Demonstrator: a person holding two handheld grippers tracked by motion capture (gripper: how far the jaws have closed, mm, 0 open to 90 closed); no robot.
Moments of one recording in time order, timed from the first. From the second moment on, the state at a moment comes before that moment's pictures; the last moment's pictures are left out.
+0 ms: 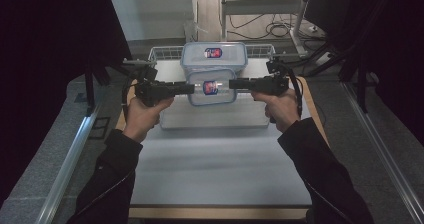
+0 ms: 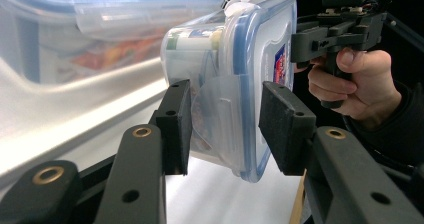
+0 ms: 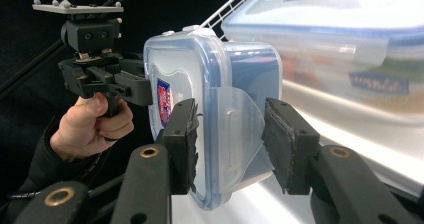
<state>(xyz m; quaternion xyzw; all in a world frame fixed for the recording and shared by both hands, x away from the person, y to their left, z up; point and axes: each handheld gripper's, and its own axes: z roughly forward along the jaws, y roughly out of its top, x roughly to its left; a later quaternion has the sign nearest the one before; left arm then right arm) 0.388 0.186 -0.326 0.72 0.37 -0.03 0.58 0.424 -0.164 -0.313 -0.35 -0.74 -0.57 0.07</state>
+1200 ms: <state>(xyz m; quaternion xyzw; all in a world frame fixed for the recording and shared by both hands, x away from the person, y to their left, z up) 0.454 0.188 -0.274 0.70 0.39 -0.02 0.60 0.485 -0.163 -0.267 -0.37 -0.70 -0.60 0.07</state>
